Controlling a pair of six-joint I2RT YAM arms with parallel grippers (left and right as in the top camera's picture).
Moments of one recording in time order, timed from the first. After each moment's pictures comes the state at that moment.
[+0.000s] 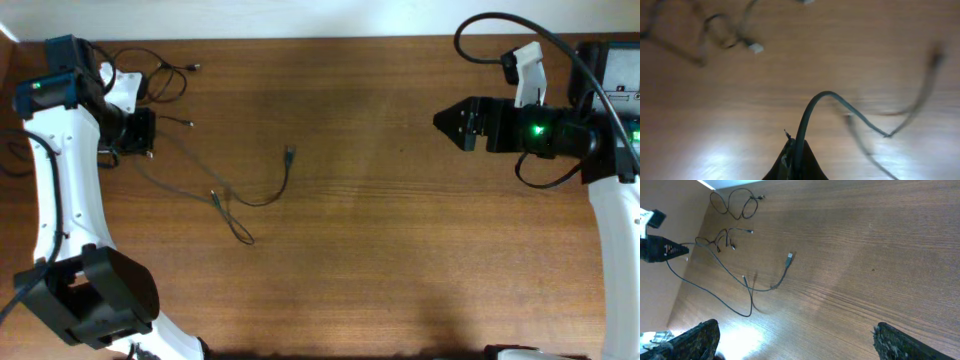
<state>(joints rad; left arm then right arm) 0.29 1.83 1.83 -1.29 0.06 0.26 -0.04 1.46 1.67 -1.14 -0.65 0.06</state>
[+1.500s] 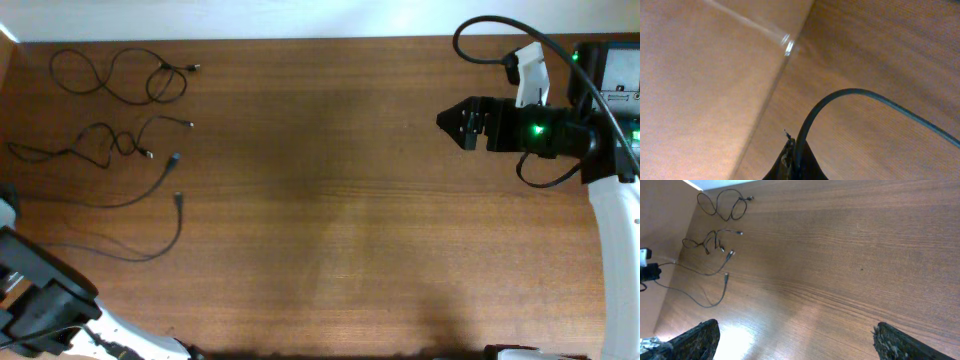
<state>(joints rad) 0.87 2.02 1.47 -0.30 -0.29 0.63 -0.04 1.46 1.67 -1.13 -0.60 0.06</state>
